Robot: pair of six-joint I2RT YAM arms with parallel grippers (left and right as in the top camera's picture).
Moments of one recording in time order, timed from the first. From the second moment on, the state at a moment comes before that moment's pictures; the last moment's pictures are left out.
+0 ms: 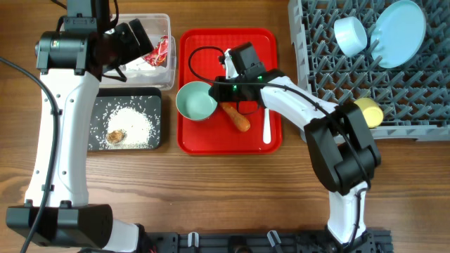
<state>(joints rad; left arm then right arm) -0.05 1.65 1.81 -1.13 -0.06 -0.47 0.51 2.12 1.43 -0.30 -0.41 0.48</state>
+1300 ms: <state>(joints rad) -0.05 1.65 1.81 -1.13 -0.06 -0.47 0.06 1.69 1.45 -0.41 1.04 -0.14</state>
